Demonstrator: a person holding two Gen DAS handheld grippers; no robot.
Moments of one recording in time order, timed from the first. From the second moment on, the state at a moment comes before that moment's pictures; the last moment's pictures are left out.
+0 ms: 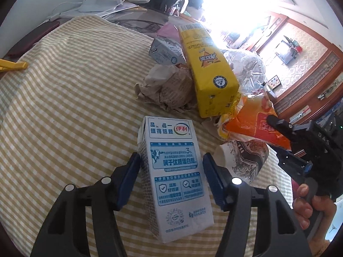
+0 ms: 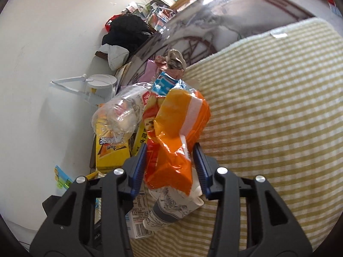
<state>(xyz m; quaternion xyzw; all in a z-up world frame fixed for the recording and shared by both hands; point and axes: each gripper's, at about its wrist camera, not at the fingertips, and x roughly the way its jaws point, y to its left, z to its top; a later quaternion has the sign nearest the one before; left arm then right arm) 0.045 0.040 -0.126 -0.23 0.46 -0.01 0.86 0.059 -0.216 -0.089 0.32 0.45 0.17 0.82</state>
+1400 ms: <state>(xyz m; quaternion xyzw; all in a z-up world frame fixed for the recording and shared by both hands) 0.025 0.023 -0.090 -0.18 0.36 -0.03 0.91 0.015 -0.254 -0.038 0.29 0.37 0.17 0.87</state>
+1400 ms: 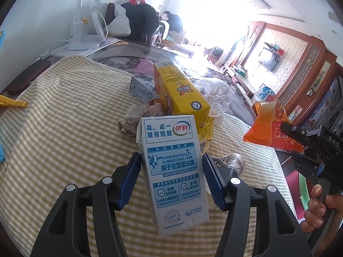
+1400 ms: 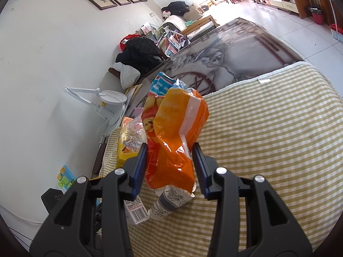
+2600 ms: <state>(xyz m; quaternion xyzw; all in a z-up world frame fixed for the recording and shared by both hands) -0.004 -0.036 -0.066 -0.12 0.33 -0.10 0.93 -0.031 -0.344 -0.024 0.34 0.32 0.12 0.88</state>
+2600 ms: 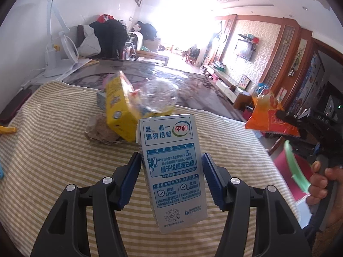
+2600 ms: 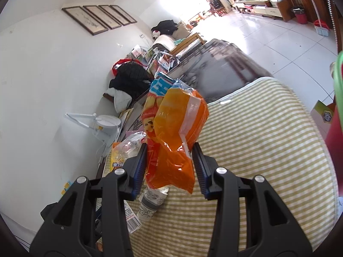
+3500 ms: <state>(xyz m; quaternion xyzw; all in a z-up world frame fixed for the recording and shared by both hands) -0.017 -0.200 -0.051 -0.08 0.36 -0.24 0.90 -0.137 -0.512 -0.005 0.33 0.27 -0.13 0.89</state>
